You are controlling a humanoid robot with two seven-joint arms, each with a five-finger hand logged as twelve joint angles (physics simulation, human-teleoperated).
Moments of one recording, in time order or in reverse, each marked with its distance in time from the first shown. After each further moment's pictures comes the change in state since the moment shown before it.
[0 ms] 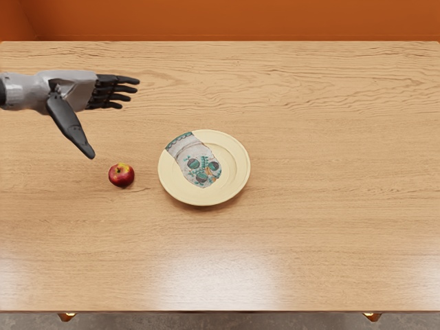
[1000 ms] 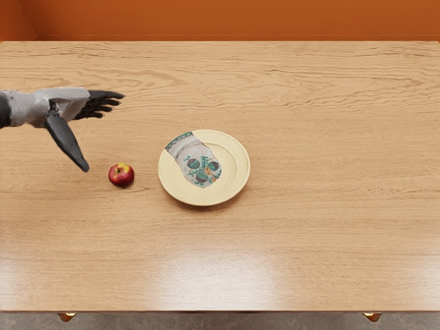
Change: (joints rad) left arm -0.133 -0.030 0.316 -0.085 0.037 0.286 -0.048; right arm 0.008 0.000 0.003 0.009 0.002 0.010 0.000
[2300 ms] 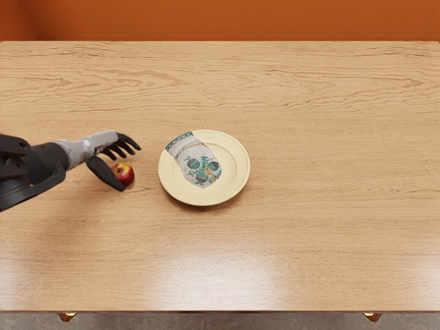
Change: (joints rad) left arm 0.079 -0.311 0.247 -0.089 -0.078 0.605 0.039; right arm 0.000 0.000 0.000 0.000 0.000 0.000 0.000
